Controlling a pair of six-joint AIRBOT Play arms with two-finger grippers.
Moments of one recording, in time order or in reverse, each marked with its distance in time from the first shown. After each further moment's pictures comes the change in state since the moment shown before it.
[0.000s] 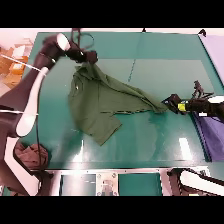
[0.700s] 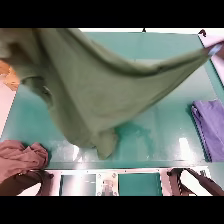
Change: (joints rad) left arm -0.072 0.669 -0.185 0.509 -0.092 0.013; right arm -0.040 0.283 0.518 0.024 0.399 0.076
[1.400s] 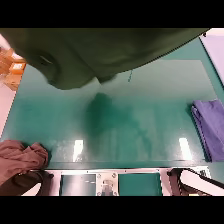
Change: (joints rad) left arm -0.002 0.290 0.144 -0.220 -0.039 0.002; right arm -0.053 -0.193 0.668 0.080 0.099 -0.002
